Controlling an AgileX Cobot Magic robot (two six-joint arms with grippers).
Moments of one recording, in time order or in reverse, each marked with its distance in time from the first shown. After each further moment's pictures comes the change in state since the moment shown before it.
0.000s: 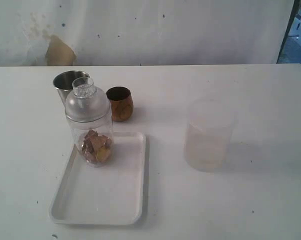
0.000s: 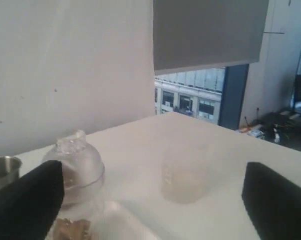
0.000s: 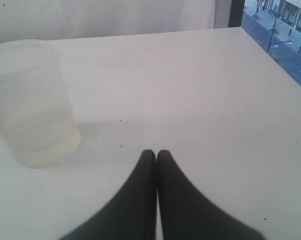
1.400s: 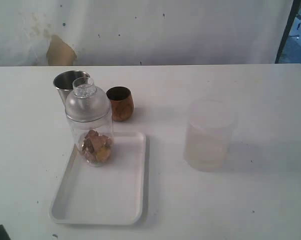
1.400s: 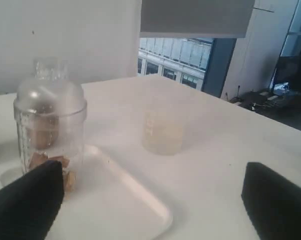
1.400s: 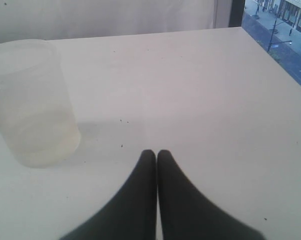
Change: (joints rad) left arm 0.000 -0.128 0.136 0.384 0.103 -0.510; right arm 0.000 0.000 0.000 0.000 0.000 0.000
